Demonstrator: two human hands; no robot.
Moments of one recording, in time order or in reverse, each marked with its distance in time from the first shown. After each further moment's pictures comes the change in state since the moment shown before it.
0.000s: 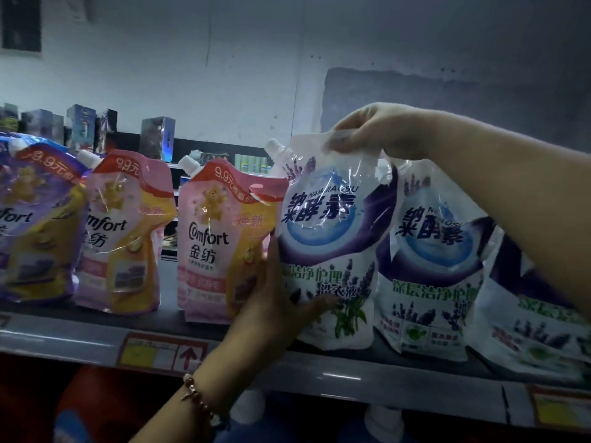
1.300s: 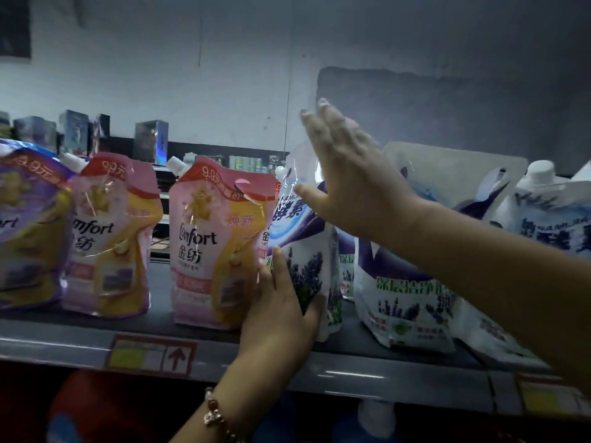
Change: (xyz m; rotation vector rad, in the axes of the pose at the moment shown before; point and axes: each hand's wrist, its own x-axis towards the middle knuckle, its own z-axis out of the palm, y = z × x) left_hand -0.011 0.024 0.028 0.465 0.014 -0.203; right_hand -0.071 -0.010 0.084 -0.714 0.503 -0.303
